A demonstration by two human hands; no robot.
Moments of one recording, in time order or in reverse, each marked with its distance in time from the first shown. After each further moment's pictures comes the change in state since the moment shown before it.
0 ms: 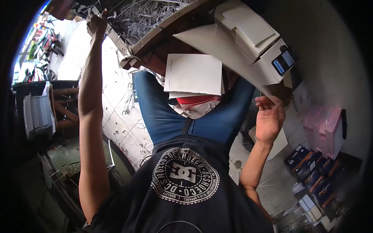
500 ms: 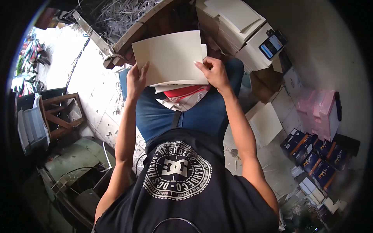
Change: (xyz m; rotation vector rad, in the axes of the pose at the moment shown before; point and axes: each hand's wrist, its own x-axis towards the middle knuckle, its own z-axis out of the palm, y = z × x) left_hand -0.296 0.078 -0.005 -0.874 -0.490 -0.119; right_hand 0.064 0.139 0.024 -0.768 -0.340 0.295
